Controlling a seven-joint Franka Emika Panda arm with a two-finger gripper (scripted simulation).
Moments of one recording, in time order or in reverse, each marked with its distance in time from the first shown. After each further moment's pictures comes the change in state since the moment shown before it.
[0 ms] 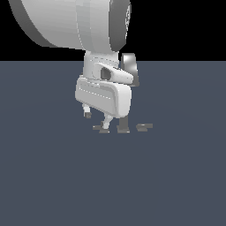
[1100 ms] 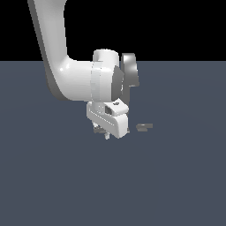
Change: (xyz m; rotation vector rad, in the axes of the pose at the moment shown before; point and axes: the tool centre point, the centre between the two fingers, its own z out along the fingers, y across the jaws) arm 0.084 -0.047 0.090 0.041 0.150 0.018
